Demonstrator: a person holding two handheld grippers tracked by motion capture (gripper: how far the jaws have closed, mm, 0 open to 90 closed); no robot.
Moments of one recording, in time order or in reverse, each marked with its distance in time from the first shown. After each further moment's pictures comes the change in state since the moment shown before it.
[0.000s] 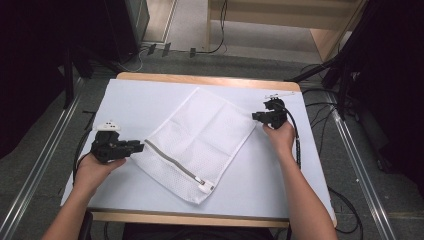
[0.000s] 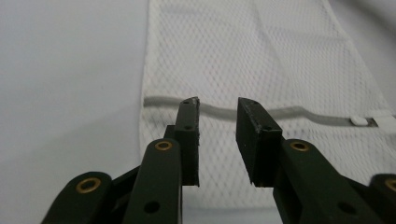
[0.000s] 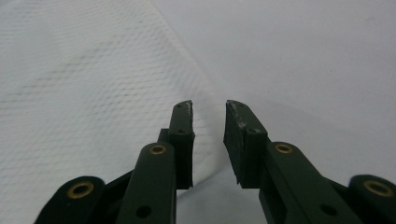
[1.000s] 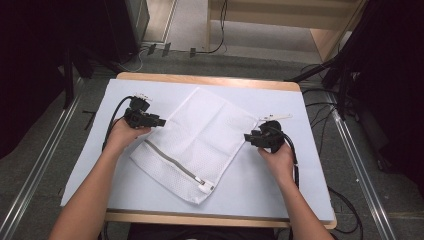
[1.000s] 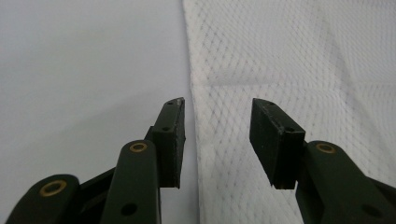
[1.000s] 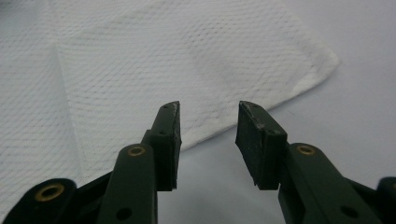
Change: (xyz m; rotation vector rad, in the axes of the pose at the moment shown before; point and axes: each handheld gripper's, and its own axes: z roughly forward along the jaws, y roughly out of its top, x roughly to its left) left arm 0.039 0.076 0.099 0.137 0.023 0.050; right arm 0.056 -0.056 -0.035 -0.008 0.060 -0.089
